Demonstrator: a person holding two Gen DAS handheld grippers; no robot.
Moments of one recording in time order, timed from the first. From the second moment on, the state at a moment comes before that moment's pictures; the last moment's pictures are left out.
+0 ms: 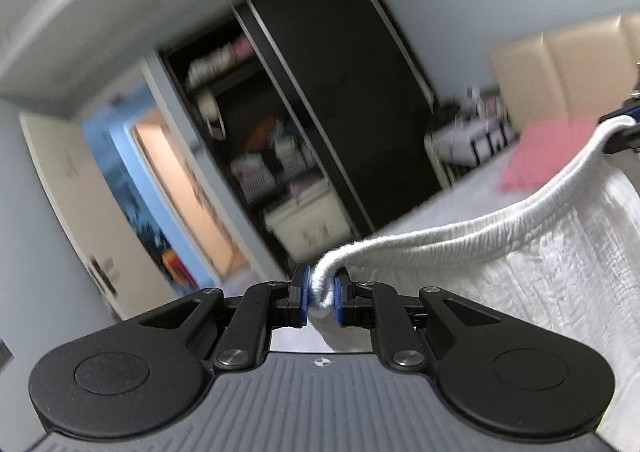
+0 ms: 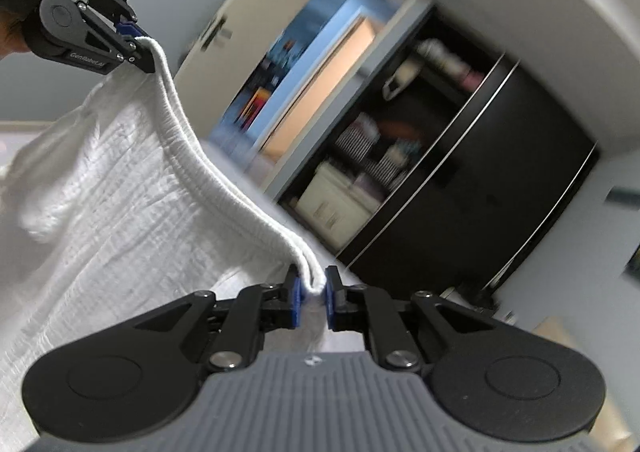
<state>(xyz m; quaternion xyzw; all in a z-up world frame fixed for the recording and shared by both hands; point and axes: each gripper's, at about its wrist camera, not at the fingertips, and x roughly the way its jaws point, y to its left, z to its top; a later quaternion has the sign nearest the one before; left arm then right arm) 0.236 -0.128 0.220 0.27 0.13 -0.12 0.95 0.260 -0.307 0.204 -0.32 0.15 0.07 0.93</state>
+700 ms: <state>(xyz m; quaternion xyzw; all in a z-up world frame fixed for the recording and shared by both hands) 0.363 -0.125 -0.008 0.28 0.30 -0.12 0.90 0.401 -0.288 -0.038 -0.27 0.31 0.06 0.91</state>
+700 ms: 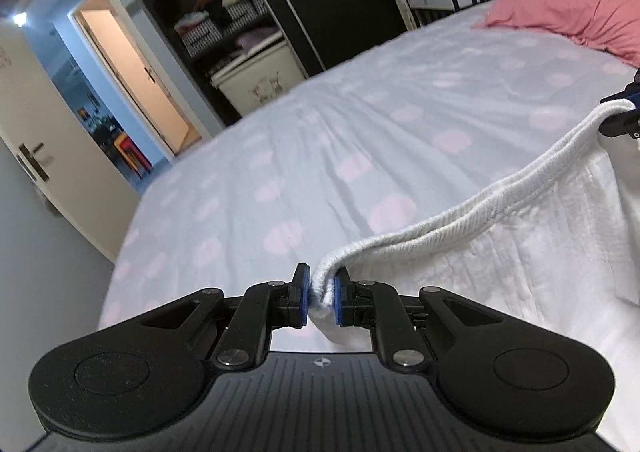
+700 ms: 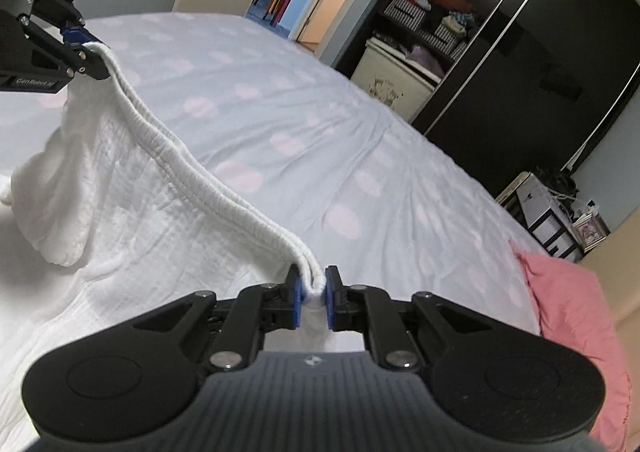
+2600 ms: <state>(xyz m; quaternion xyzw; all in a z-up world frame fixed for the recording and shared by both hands) -0.084 -0.062 -0.067 0.13 0.44 -0.39 0.80 -0.143 -0.332 -0.082 -0.04 0.58 0.15 0.80</state>
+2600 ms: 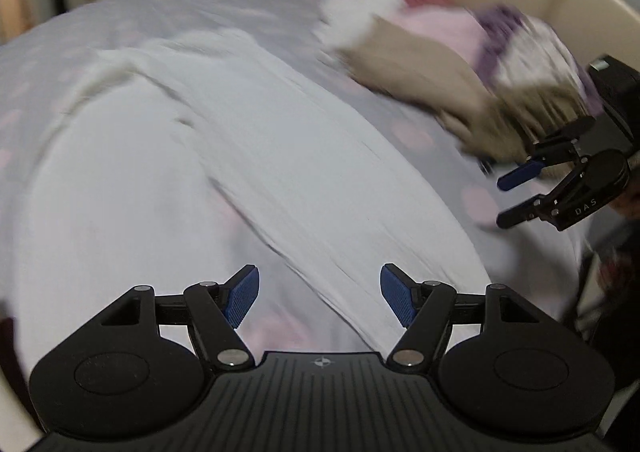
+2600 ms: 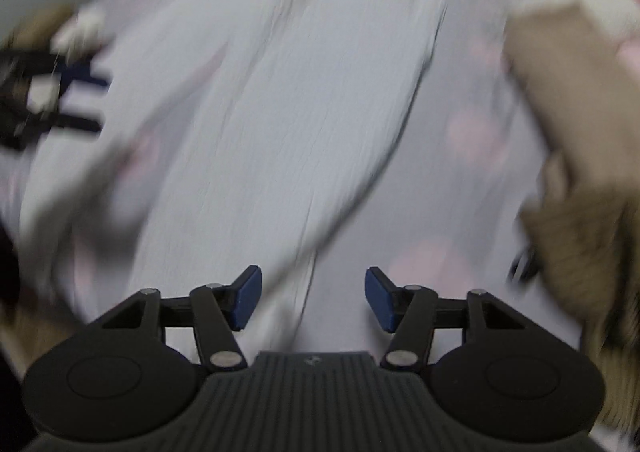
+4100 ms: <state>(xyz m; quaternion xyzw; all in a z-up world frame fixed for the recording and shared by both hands) -0.088 -0.034 -0.090 0.12 0.49 -0.35 0.79 -0.186 -0.368 -0.083 -0.06 0.63 0.12 0.76</state>
